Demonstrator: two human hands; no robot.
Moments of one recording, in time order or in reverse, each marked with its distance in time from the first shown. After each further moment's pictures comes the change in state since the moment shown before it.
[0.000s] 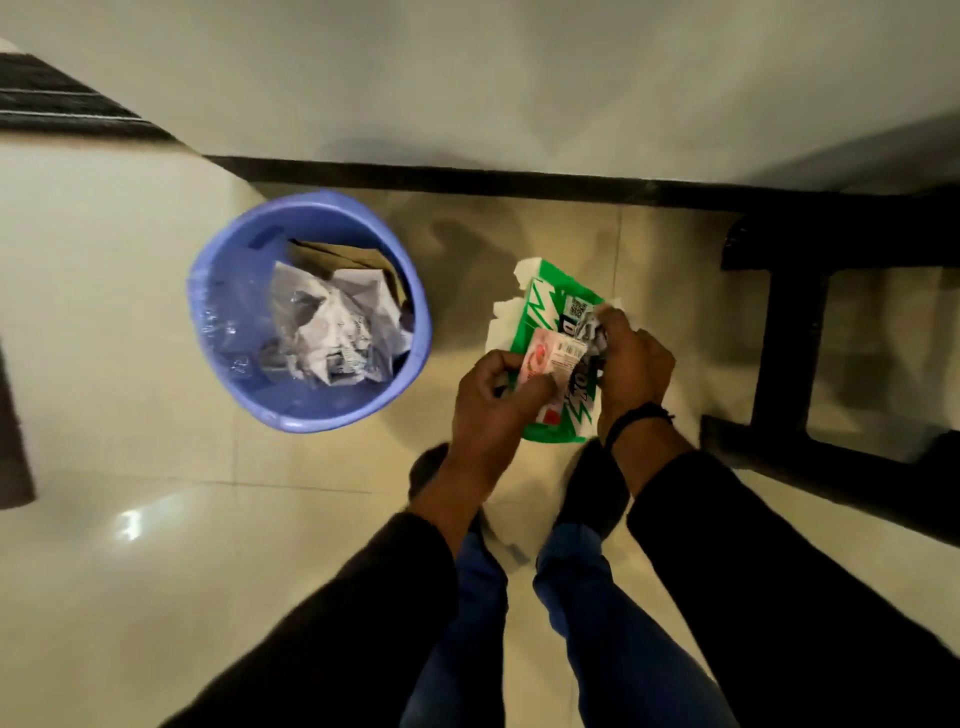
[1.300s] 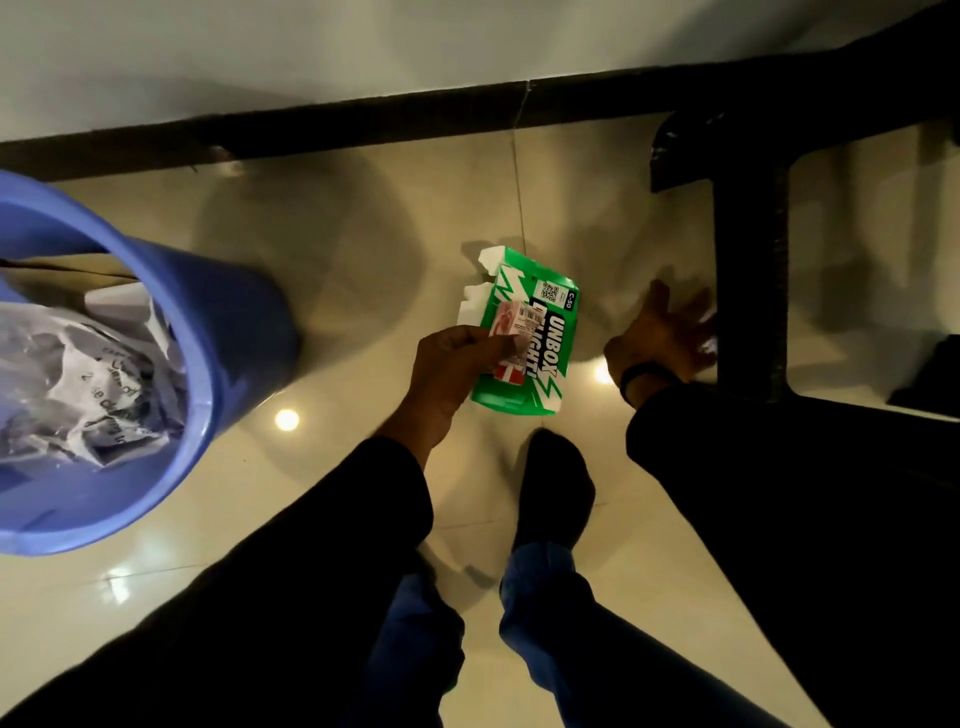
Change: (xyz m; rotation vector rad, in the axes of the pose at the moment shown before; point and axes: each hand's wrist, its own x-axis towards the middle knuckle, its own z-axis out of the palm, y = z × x) left_hand 0.123 -0.084 0.070 0.129 -0.183 -0.258; right_hand 0.200 0.074 -0.098 -1.412 0.248 -0.129
